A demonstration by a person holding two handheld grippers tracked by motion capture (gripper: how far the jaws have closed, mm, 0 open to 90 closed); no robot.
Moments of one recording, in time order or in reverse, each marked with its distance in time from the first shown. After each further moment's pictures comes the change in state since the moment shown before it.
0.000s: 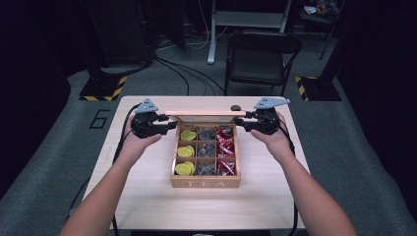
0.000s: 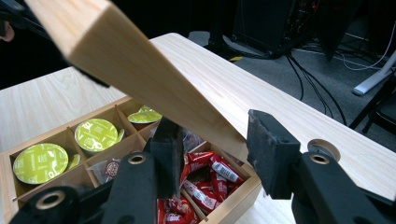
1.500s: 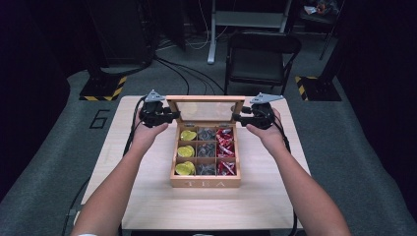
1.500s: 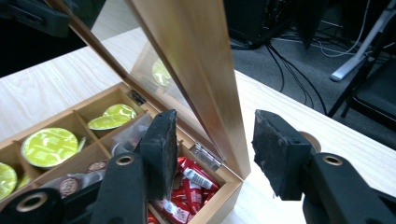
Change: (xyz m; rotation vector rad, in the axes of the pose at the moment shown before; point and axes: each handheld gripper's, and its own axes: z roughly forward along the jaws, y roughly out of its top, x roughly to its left) left arm 0.018 0.014 0.033 0.007 0.091 -0.075; right arm -0.016 -0.002 0.027 0.032 -0.090 0.042
